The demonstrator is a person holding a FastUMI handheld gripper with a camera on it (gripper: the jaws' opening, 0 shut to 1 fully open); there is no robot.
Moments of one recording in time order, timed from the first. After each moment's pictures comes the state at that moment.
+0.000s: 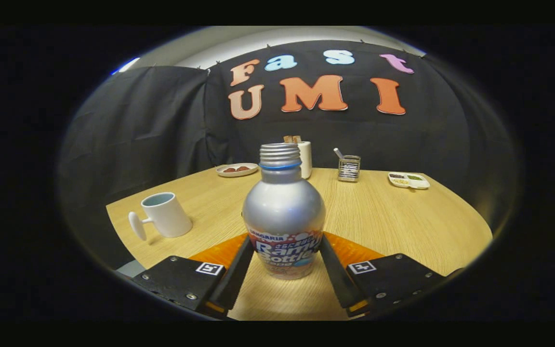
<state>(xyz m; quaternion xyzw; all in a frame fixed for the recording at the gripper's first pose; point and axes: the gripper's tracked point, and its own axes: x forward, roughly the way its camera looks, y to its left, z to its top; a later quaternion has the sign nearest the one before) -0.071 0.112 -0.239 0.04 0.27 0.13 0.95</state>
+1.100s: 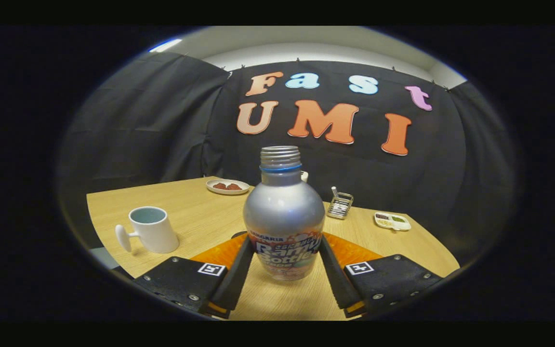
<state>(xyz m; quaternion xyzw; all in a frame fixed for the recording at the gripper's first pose) -0.027 0.134 -0.181 -0.08 0.18 0.10 0.98</state>
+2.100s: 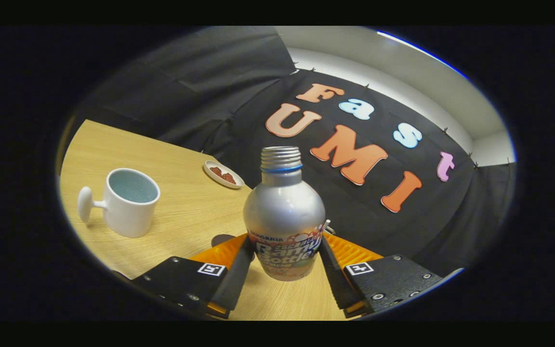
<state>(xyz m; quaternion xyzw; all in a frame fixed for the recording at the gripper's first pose) -0.003 0.187 -0.173 -0.33 0.09 0.09 0.93</state>
